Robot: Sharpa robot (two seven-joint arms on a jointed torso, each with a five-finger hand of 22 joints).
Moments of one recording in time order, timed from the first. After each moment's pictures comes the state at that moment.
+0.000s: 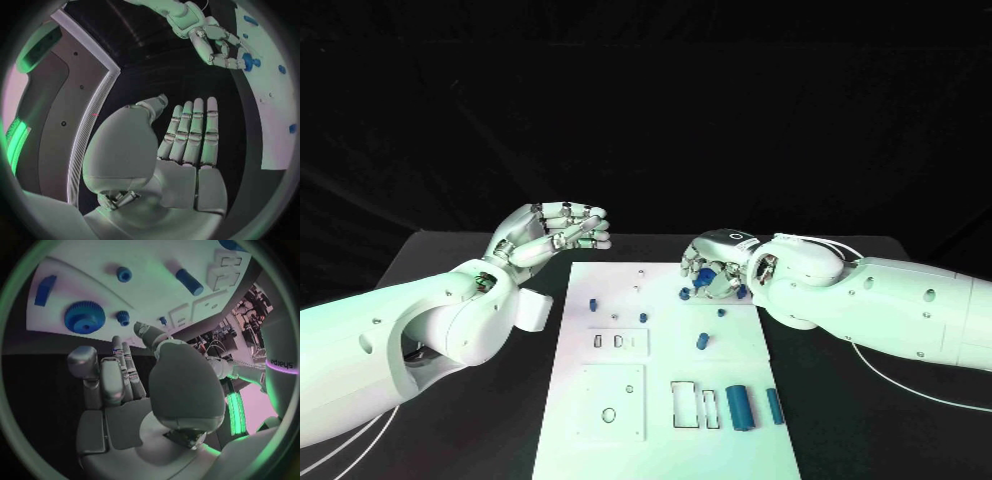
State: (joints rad) left arm 1.22 -0.93 -0.01 1.68 -0.16 -0.31 0.47; left_hand 1.38 -0.17 0.50 0.17 0.05 0.86 0.22 0.30 0.21 1.06 0.17 0.13 0.07 0.96 0.13 0.33 0.23 0.17 0.87 0.24 0.36 0.14; right arm 1.33 -0.75 -0.17 1.45 -1.55 -0.25 -0.09; right_hand 1.27 -0.28 0.45 0.02 0.24 1.00 0.16 0.23 0.27 1.20 0.10 0.07 0.08 1.47 0.01 1.28 1.06 0.13 1.27 0.11 1.18 0.96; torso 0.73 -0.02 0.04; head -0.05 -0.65
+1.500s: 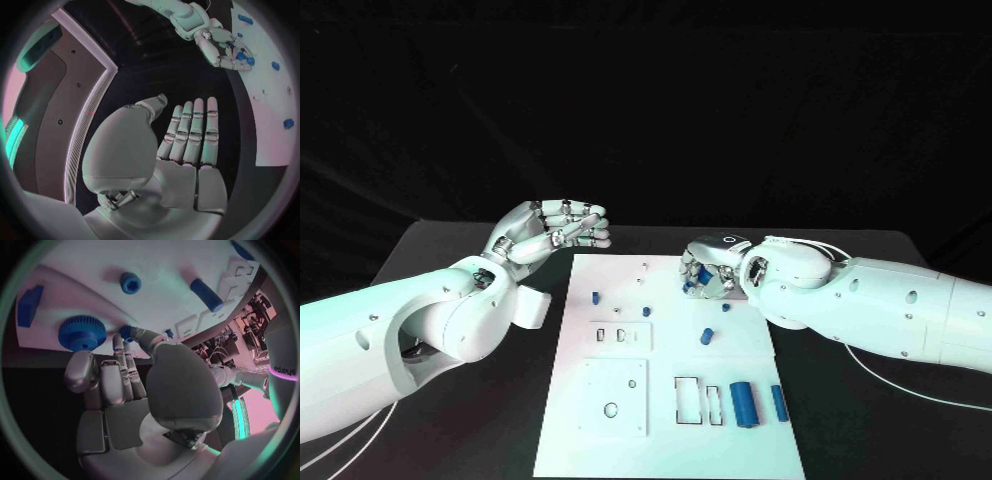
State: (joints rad) left arm 1.22 -0.94 -0.01 1.68 -0.16 -0.30 0.45; left_hand 1.38 -0.18 0.50 0.17 0.05 0.86 0.22 0.29 0.20 1.06 0.17 0.12 0.07 0.96 0.13 0.32 0.23 0.17 0.87 0.24 0.36 0.14; right arm 1.31 -0.71 -0.17 1.41 -1.58 -0.22 -0.11; right_hand 1.30 -0.24 0.51 0.06 0.24 1.04 0.14 0.24 0.30 1.23 0.08 0.08 0.10 1.47 0.01 1.35 1.12 0.11 1.30 0.11 1.27 1.10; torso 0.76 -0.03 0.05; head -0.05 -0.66
